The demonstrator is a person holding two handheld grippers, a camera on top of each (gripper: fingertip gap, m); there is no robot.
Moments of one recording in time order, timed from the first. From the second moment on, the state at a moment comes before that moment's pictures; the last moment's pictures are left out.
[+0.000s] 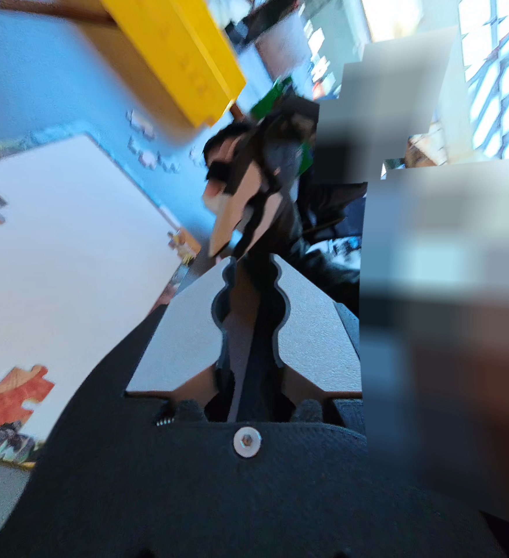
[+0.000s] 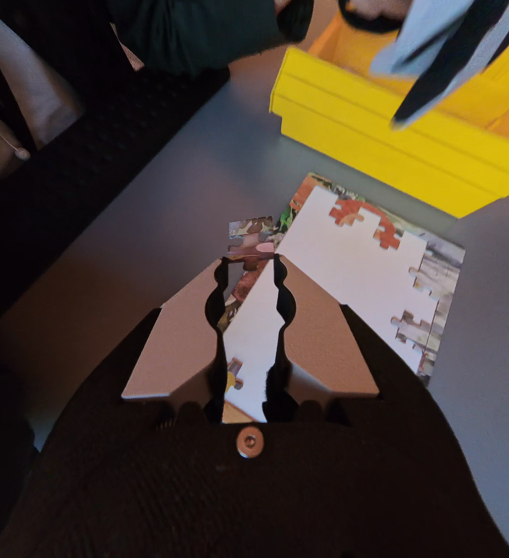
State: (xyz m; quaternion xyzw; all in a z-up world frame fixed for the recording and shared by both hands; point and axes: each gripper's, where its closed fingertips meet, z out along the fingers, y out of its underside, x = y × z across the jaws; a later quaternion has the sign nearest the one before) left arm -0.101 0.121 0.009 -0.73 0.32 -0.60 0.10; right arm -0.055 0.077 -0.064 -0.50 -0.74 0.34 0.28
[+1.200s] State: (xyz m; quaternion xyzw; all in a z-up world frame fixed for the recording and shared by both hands) left arm -0.080 0.115 -0.036 -0.76 0.33 -0.56 0.04; right arm -0.076 0.126 -0.012 -0.52 -0.64 0.34 0.45
